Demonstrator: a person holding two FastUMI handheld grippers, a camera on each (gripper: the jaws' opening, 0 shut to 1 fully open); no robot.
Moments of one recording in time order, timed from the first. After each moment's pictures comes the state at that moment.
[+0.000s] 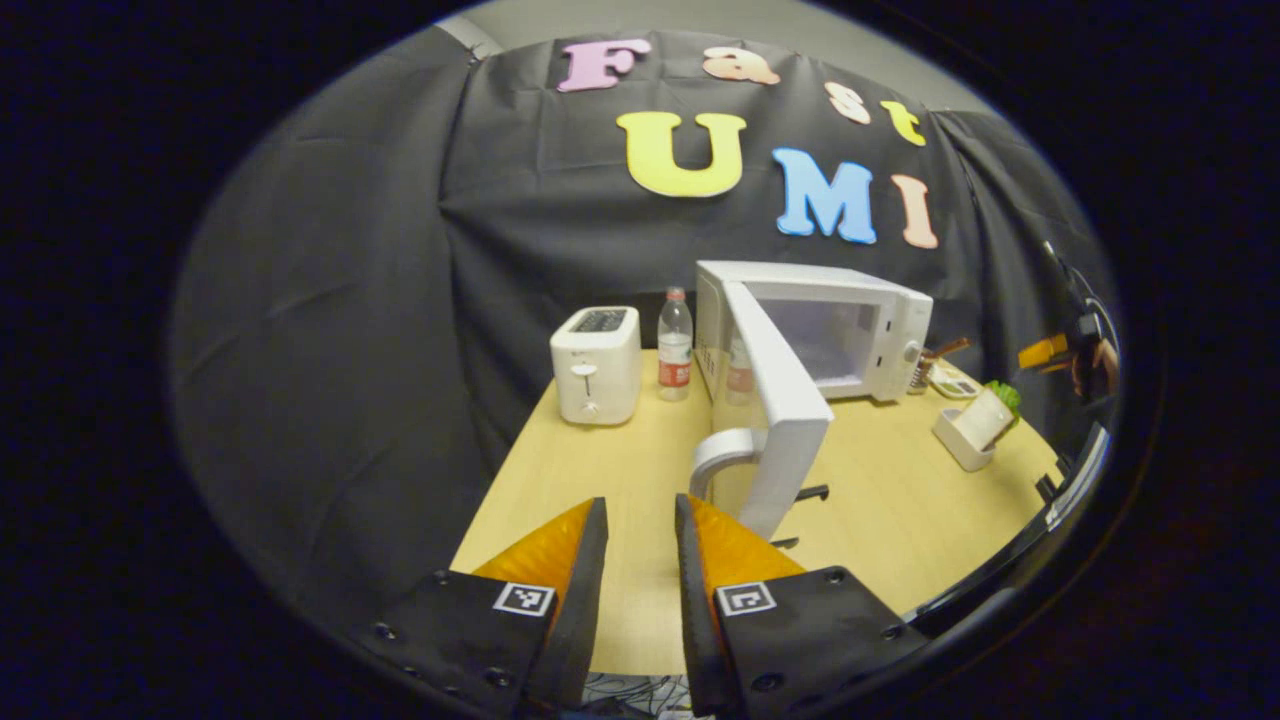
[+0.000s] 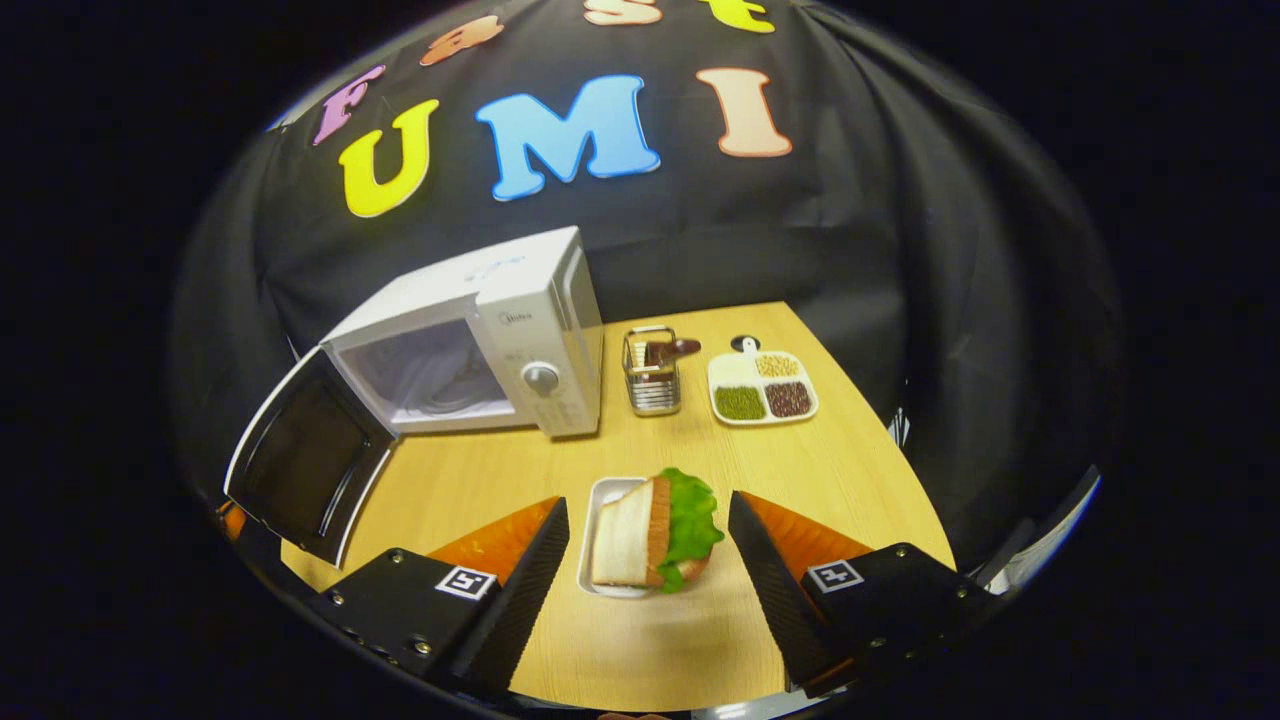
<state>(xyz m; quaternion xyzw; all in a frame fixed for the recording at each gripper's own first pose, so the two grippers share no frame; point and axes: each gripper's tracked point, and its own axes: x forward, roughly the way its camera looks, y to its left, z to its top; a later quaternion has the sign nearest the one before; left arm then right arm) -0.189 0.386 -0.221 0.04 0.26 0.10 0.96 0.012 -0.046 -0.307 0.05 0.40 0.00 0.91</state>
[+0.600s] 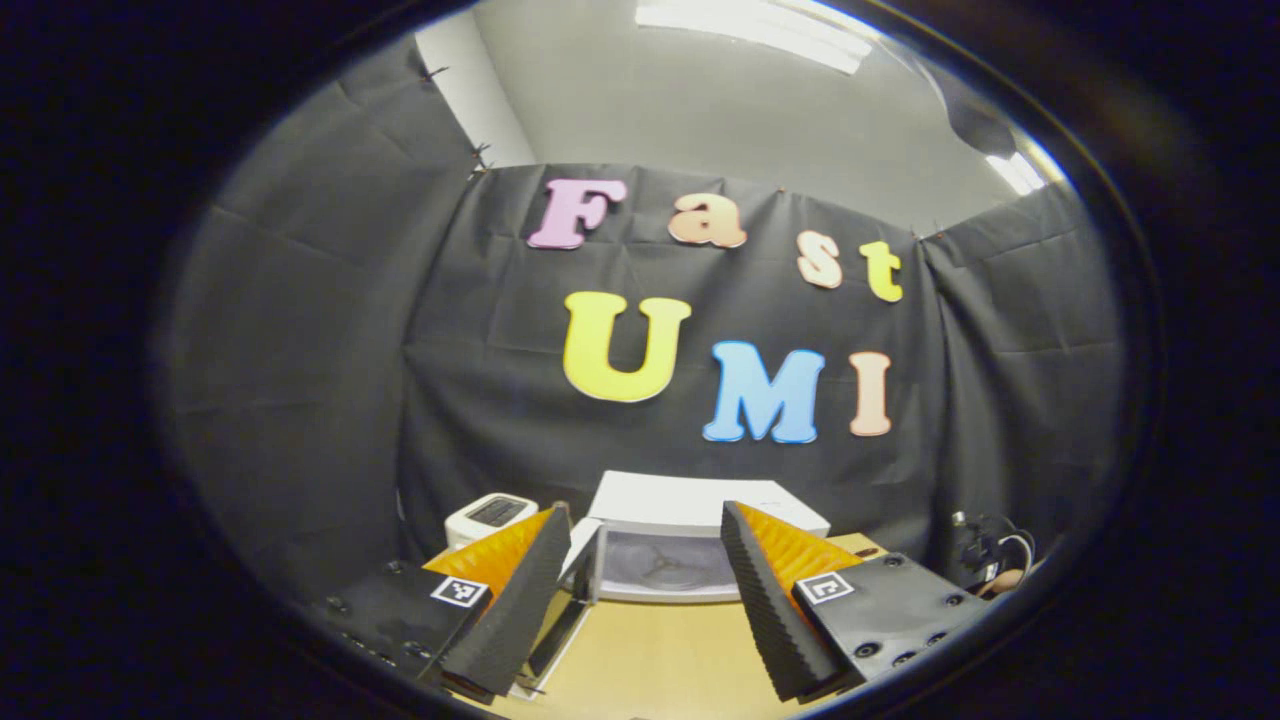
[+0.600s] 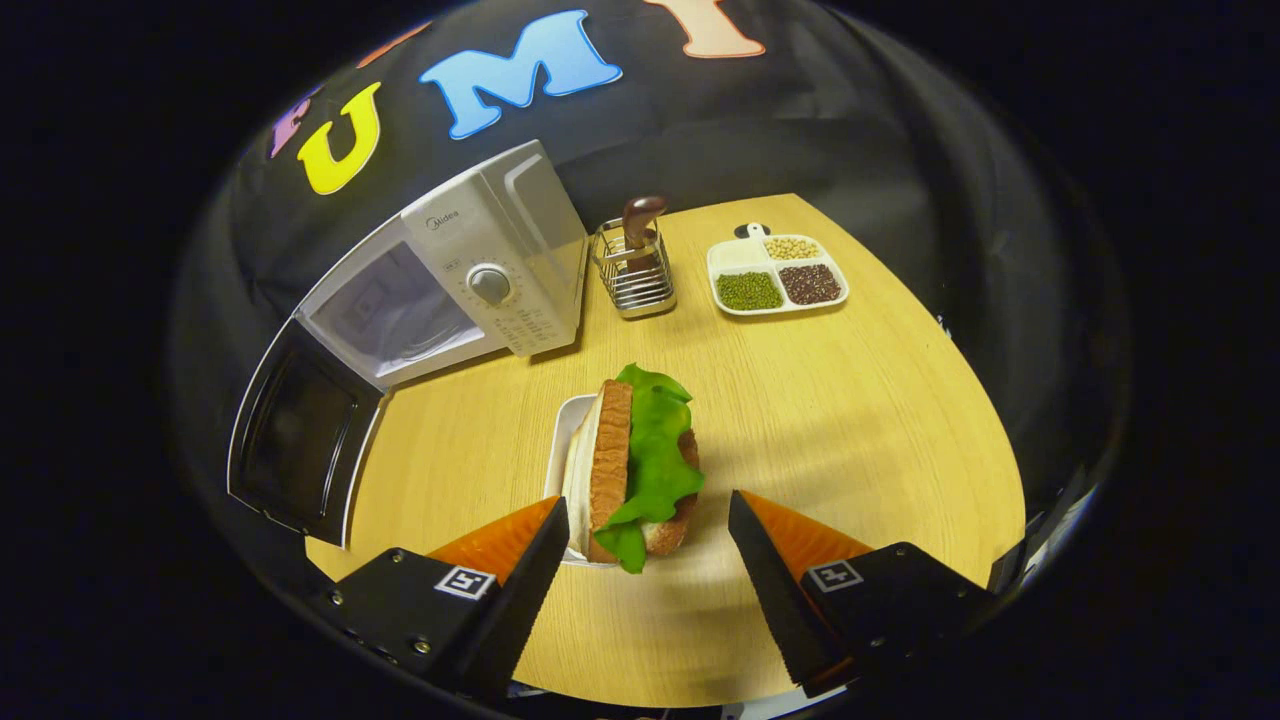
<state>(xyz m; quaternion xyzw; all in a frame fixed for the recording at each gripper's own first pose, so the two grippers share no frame) -0.066 0.144 -0.044 -0.01 0.05 0.04 1.00 0.000 -0.053 -0.390 0.12 0.49 0.04 0.86</state>
